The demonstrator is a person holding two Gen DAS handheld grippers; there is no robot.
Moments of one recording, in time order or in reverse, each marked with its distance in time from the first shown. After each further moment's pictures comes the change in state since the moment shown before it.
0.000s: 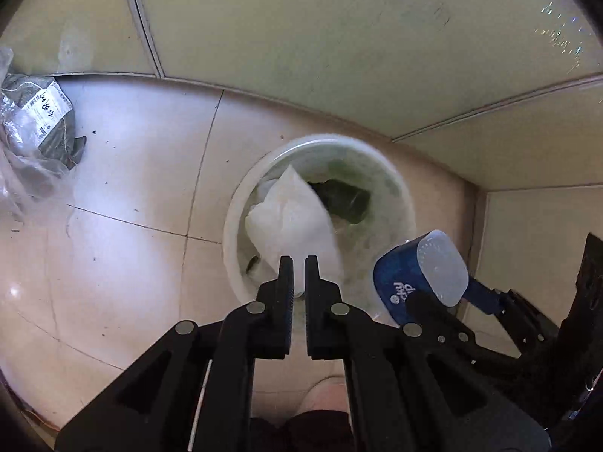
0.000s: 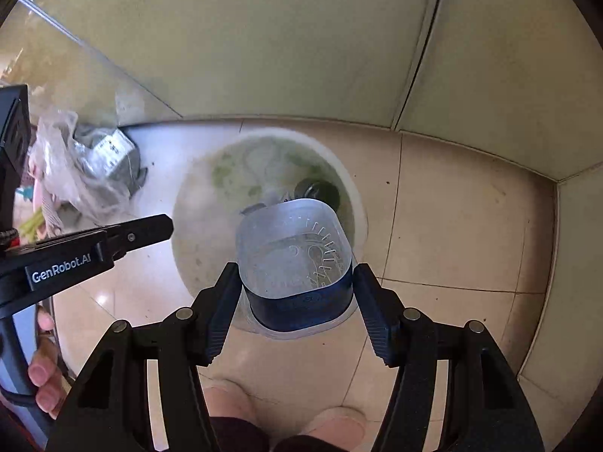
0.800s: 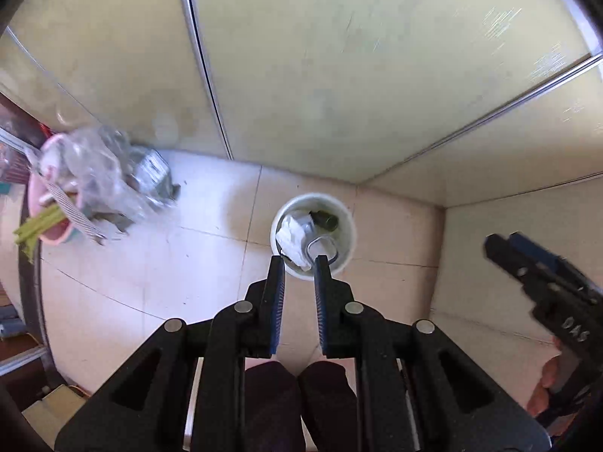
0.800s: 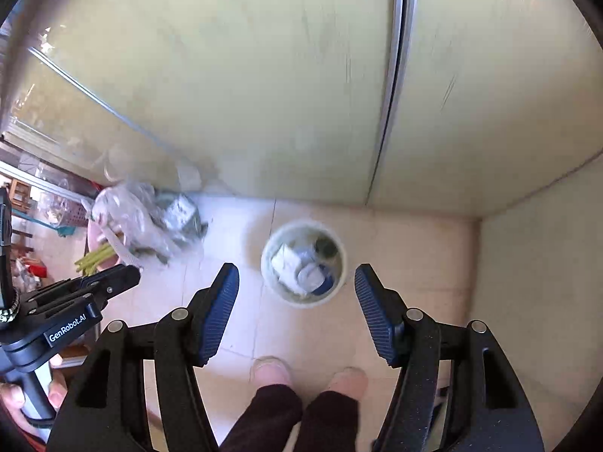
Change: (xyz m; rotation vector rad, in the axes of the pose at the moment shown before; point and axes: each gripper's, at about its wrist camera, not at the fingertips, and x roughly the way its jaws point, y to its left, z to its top) left arm -0.314 -0.073 -0.019 0.019 -0.131 0.126; right arm -0.305 0.029 0.035 0.047 -0.149 -0.006
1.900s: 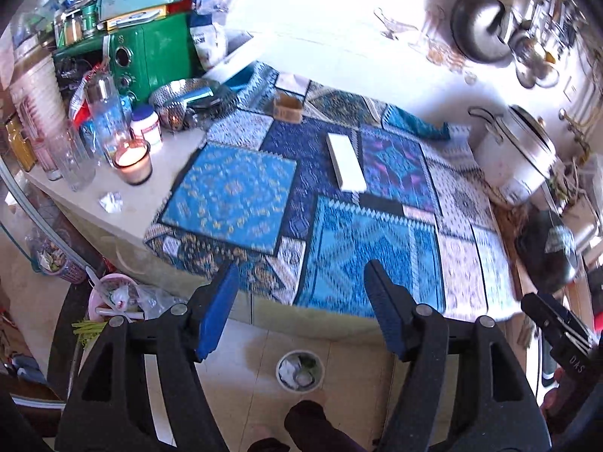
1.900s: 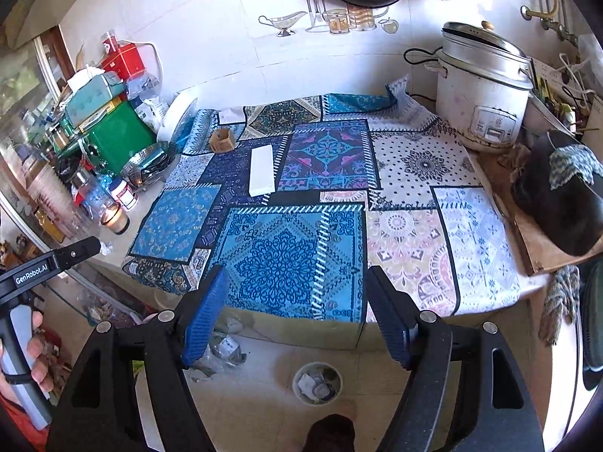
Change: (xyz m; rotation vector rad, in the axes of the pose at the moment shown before) left arm -0.421 -0.019 0.136 -0.037 -0.529 -0.004; right arm -0.351 0.065 0.128 -0.023 -0.461 0.004
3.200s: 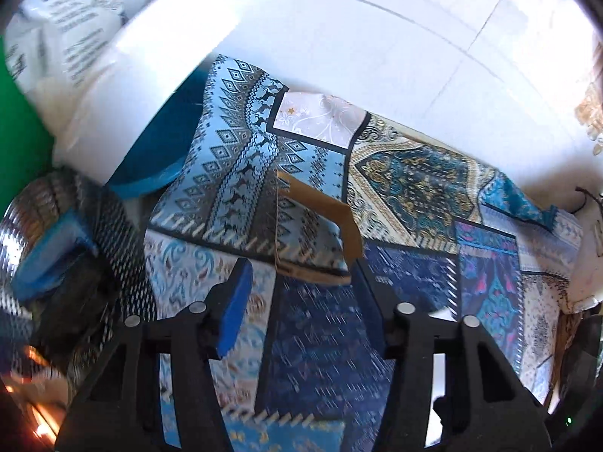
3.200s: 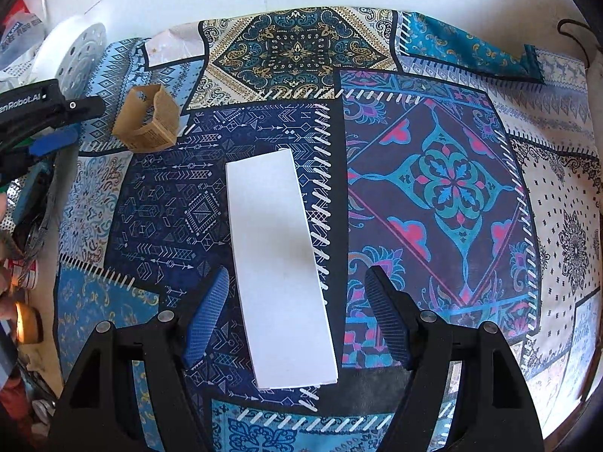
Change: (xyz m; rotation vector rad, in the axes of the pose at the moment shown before) left arm 0.360 0.028 0.303 0.025 0.187 -0.009; right arm 0.348 0.050 0.155 0.009 0.377 -0.123
